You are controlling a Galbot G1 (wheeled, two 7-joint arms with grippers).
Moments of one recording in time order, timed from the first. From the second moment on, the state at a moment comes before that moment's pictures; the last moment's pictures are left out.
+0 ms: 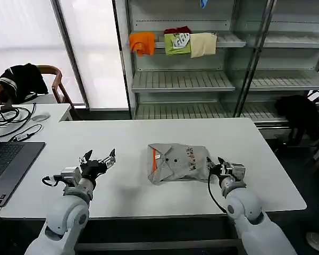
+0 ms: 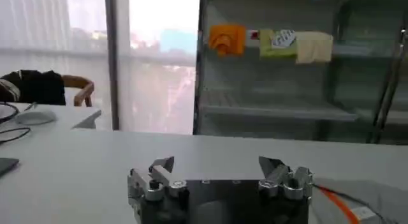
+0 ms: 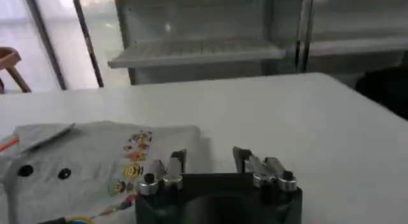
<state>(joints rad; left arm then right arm) 1.10 -1.18 -0.41 -2.05 -0.55 0.58 -0.33 -0.98 1.13 0.26 1.88 0.63 -0.57 0.40</state>
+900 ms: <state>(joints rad) 1.18 -1.22 -0.41 -2.07 -0.52 0.58 -0.32 -1.09 1.16 0.15 2.04 0.57 -0.58 0.45</state>
